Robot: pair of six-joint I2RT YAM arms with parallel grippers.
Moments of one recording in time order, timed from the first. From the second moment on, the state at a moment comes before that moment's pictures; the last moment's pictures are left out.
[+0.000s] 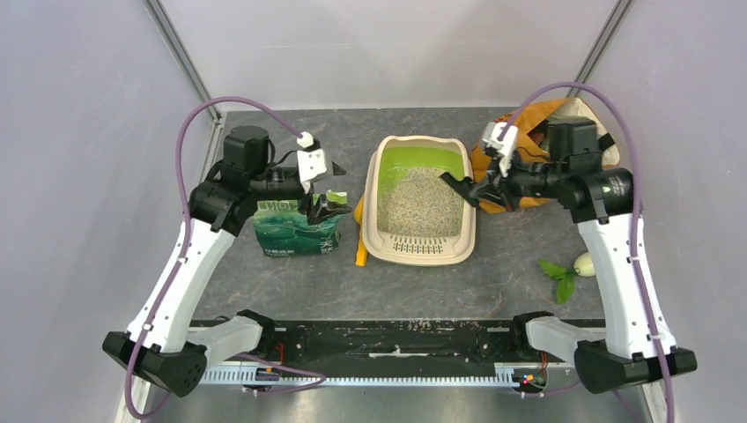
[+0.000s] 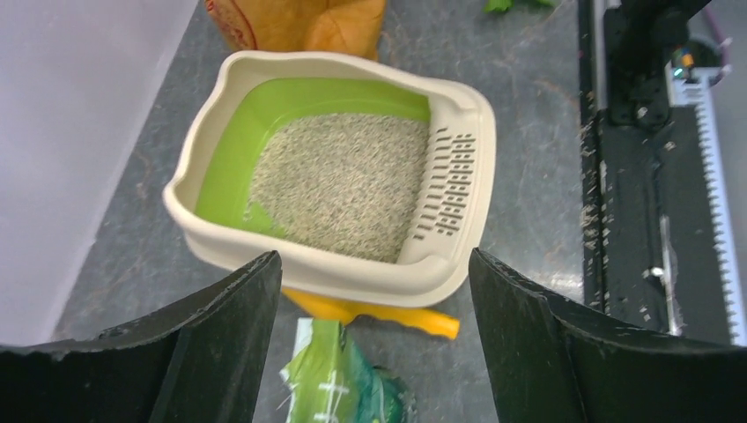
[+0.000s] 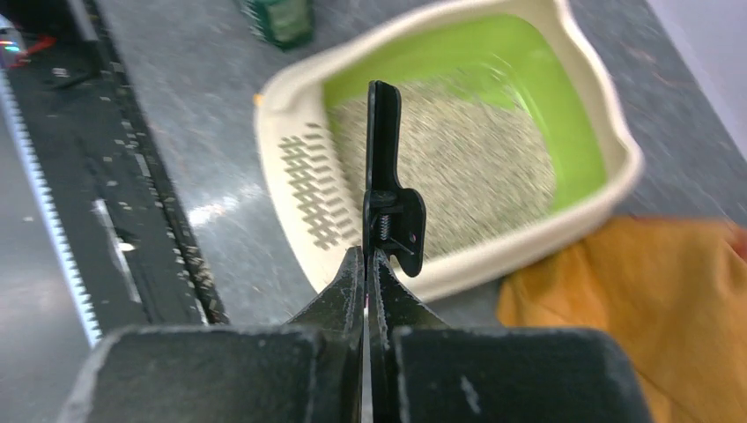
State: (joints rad) left arm -0.35 1.10 1.34 -0.74 0.89 0.67; right arm 0.10 1.13 1.55 -1.15 -0.76 -0.69
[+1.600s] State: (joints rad) left arm -0.50 1.02 0.98 -0.25 0.95 0.21; right arm 0.69 1.26 1.57 -0.87 -0.60 -0.45
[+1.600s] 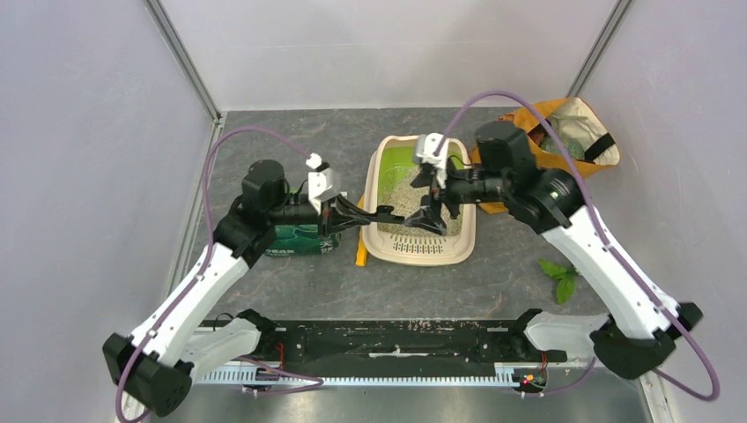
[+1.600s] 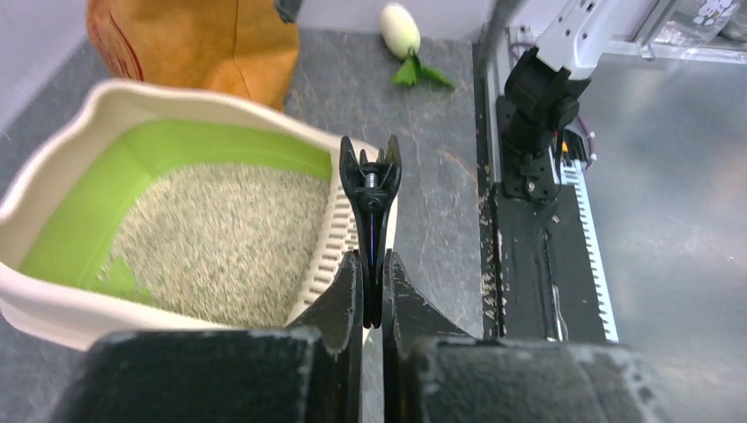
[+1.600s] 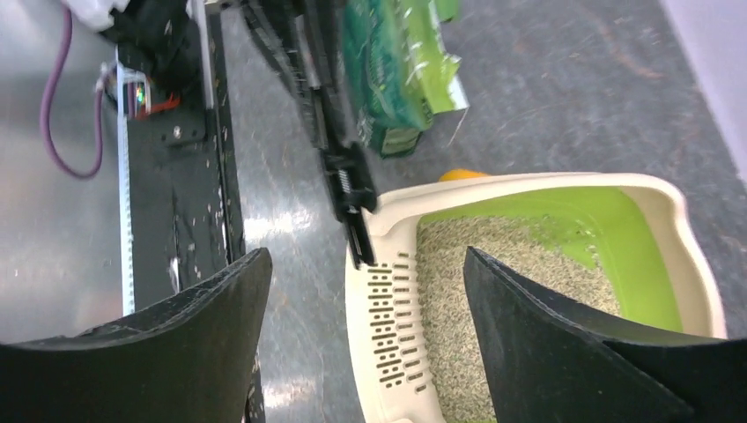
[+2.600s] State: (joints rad) left arm -0.49 0.91 0.90 0.06 1.03 0.13; right arm 0.72 1.23 1.45 -0.54 -0.76 -0.23
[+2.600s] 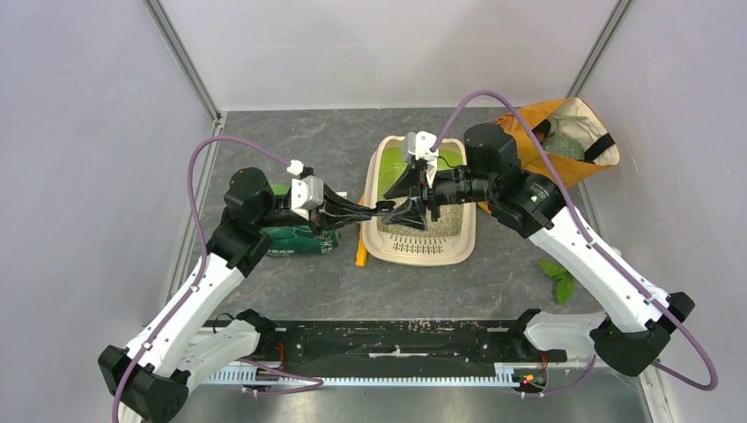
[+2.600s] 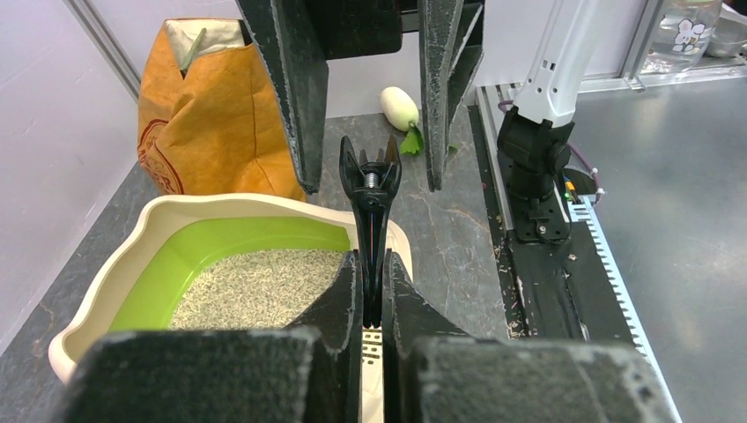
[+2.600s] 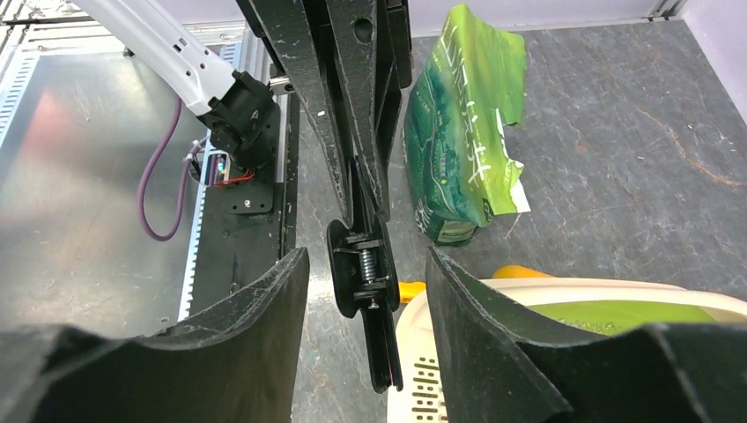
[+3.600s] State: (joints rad) left arm 0.17 1.27 1.55 -1.24 1.04 1.16; right arm 0.68 1.39 1.59 -0.66 -0.71 -0.47
